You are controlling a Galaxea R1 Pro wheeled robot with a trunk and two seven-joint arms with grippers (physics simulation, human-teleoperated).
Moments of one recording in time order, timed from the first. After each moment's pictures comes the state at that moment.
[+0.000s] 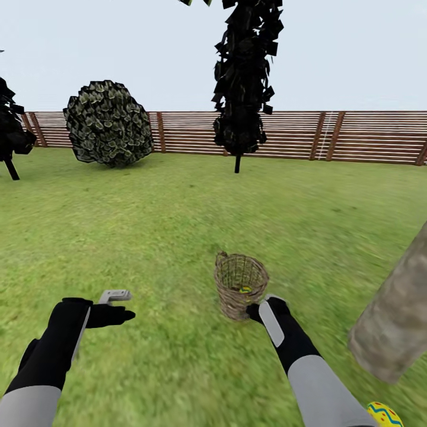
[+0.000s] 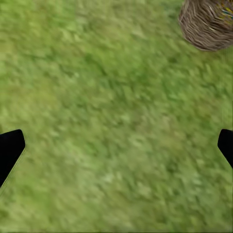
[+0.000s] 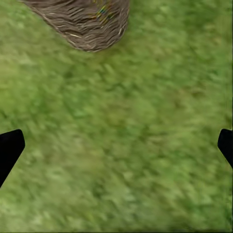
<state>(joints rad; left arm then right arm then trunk) -0.53 0.13 0.21 -1.23 -0.32 1.03 -0.52 -0.69 0.17 -0.02 -0.77 -0.42 0.64 -0.53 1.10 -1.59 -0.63</state>
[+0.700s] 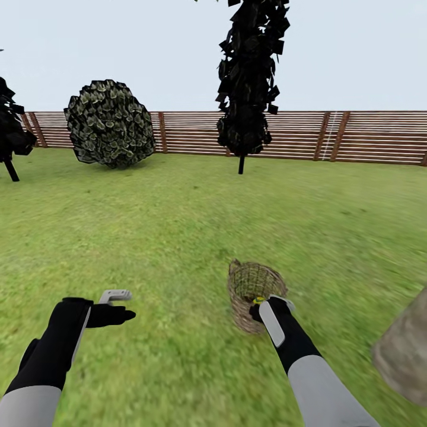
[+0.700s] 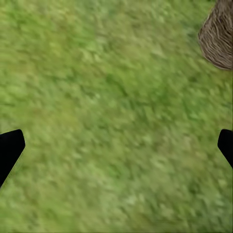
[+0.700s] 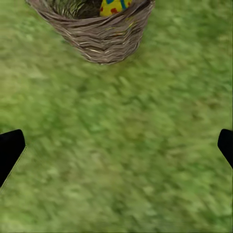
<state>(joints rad) -0.53 0.13 0.20 -1.23 -0.32 1.03 -0.52 -0.69 0.17 -0.02 -0.78 -0.43 0.64 -0.60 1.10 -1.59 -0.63</state>
